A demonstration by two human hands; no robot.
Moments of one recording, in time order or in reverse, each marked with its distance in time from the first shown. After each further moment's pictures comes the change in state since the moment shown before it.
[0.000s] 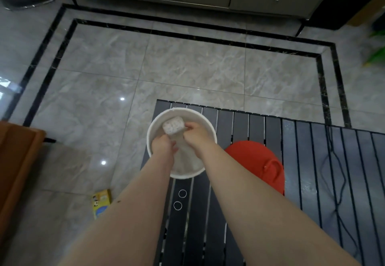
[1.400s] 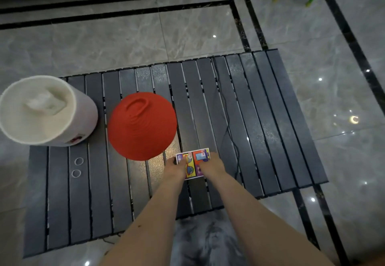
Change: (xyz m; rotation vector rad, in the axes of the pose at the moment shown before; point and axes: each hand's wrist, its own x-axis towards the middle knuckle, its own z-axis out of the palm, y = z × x) left_hand -0.182 -0.346 0.120 0.816 -0.219 0.041; right_hand -0.164 0.349 -0.233 0.087 0.263 0.367
